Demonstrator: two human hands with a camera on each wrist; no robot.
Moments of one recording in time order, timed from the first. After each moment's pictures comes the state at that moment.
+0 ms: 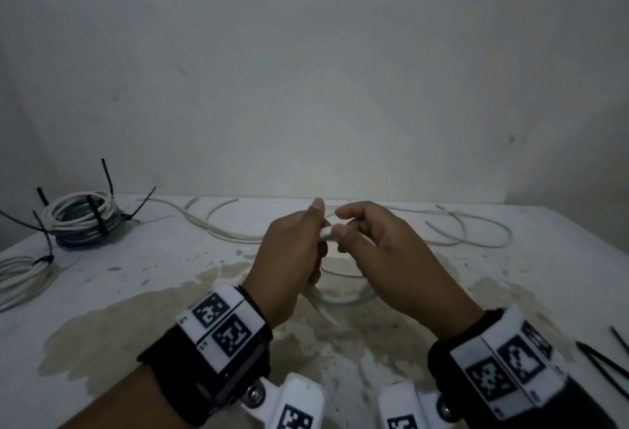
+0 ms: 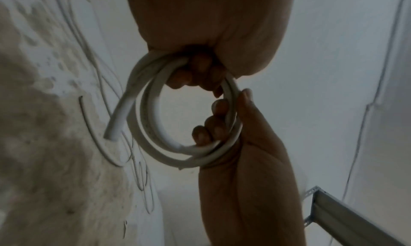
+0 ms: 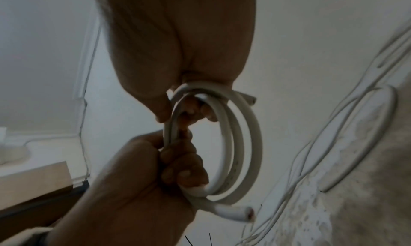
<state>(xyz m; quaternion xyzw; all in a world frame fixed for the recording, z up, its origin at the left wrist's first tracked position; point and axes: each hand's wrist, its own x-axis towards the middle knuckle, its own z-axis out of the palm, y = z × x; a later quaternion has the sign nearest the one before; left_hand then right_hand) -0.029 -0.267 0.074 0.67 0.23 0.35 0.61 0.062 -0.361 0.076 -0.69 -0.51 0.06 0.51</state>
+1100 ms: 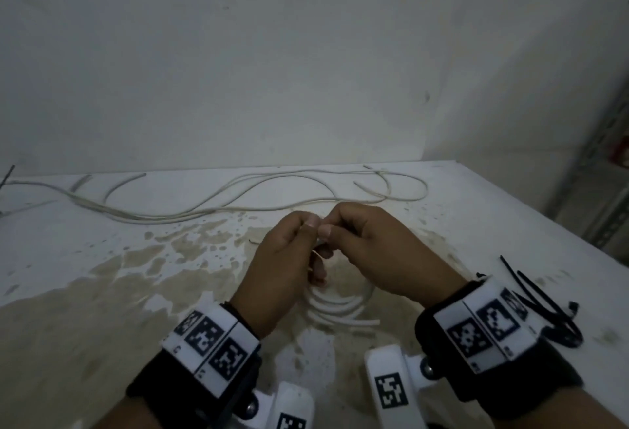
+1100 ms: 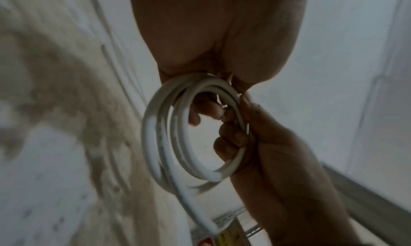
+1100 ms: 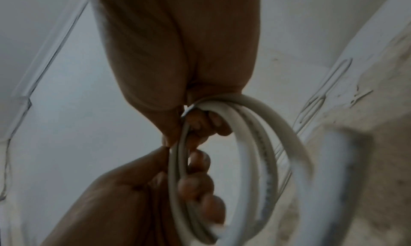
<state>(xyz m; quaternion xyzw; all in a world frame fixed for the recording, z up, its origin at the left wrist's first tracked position) 0.018 -0.300 0.016 0.71 0.12 0.26 0.64 0.107 -0.407 0.046 -0.77 -0.47 0.08 0.43</state>
